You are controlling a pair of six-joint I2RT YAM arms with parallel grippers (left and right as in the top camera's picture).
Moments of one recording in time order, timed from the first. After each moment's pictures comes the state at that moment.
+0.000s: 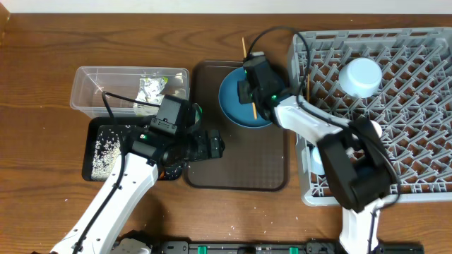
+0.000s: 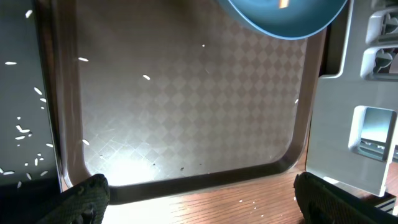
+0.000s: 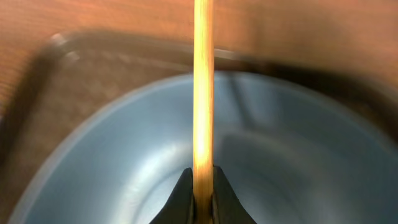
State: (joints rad) left arm -0.37 1.28 0.95 -0.84 0.30 -0.51; right arm 0.52 2.05 1.33 -0.07 0.11 0.33
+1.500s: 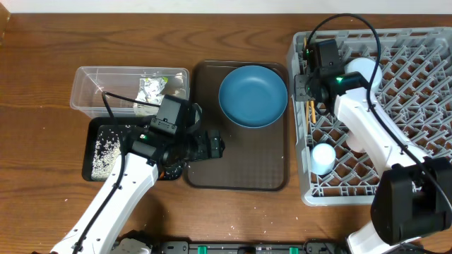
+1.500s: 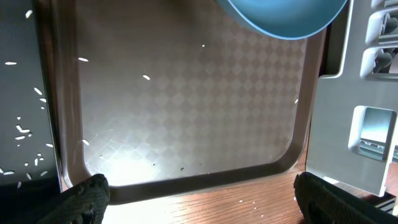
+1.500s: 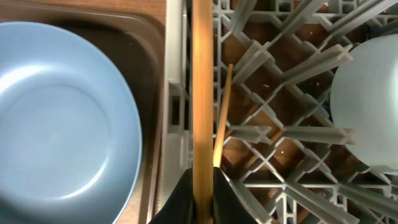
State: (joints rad) left arm -0.37 1.28 0.95 -0.84 0.30 -0.51; right arm 0.25 1.76 1.33 -0.60 0.13 0.18
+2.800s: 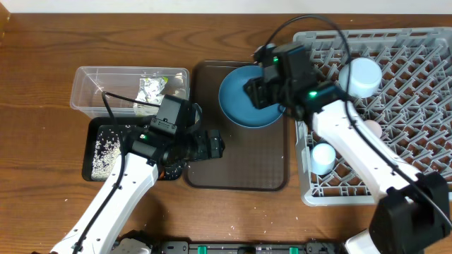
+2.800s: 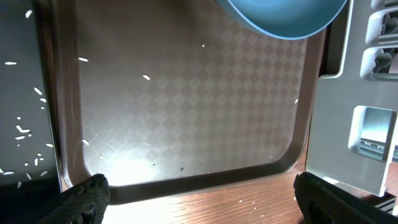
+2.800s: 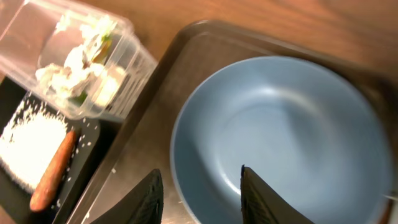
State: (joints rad) left arm -0.37 1.28 0.95 -0.84 0.30 -0.51; right arm 0.49 1.70 1.33 -0.45 -0.24 0.21
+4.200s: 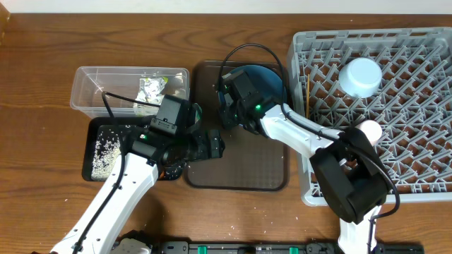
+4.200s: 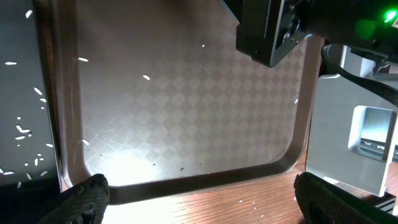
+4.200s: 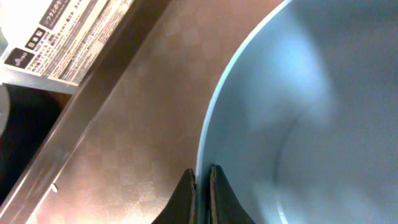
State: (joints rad) left arm -0.37 1.28 0.95 -0.84 0.30 -0.51; right arm 0.64 2.03 1.33 -0.26 -0.13 0.21
